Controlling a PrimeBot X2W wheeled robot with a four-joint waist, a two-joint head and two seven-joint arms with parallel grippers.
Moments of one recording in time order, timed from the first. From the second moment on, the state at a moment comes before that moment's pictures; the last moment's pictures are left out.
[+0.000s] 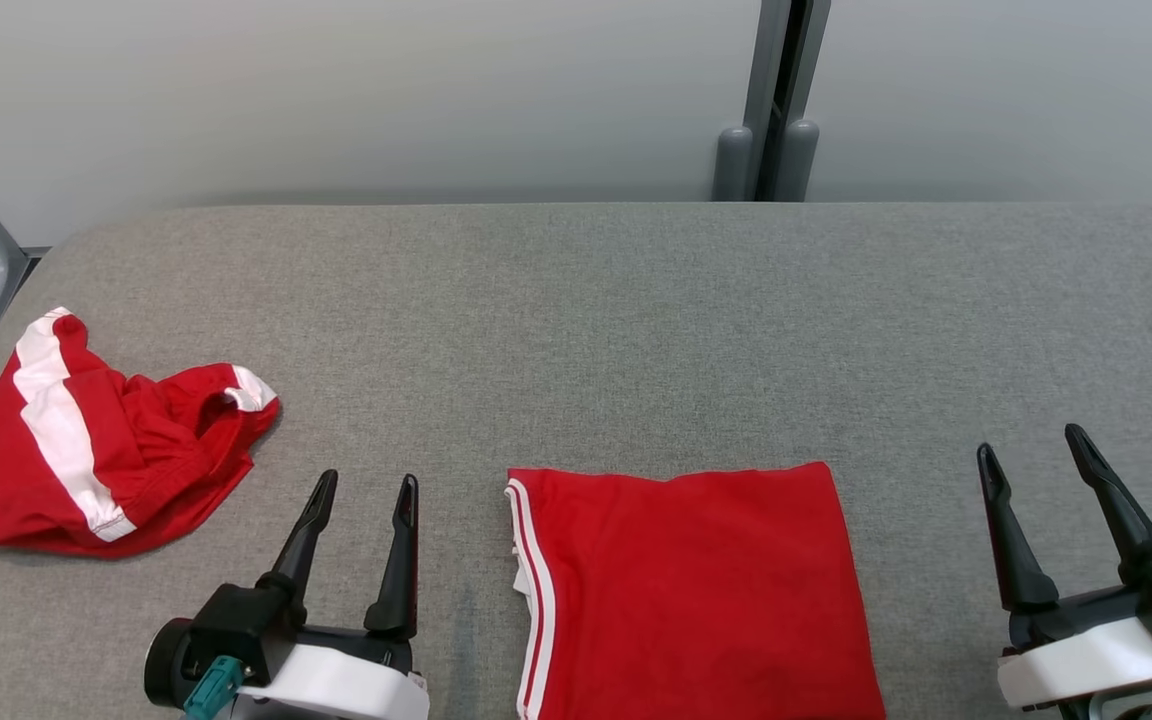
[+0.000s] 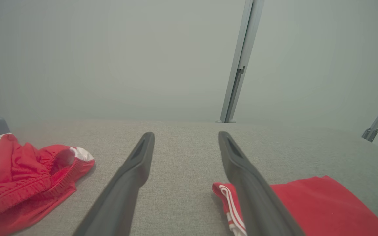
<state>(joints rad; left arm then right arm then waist) -0.01 0.05 -0.19 0.15 -0.25 0.01 -0.26 -0.01 -0.16 0.01 0.07 0.06 0.13 -0.26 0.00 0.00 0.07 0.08</state>
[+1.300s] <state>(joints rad) -0.03 0.05 -0.19 0.16 -0.25 0.00 -0.26 -0.02 -0.16 0.01 0.09 0.09 0.13 -0.26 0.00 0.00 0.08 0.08</state>
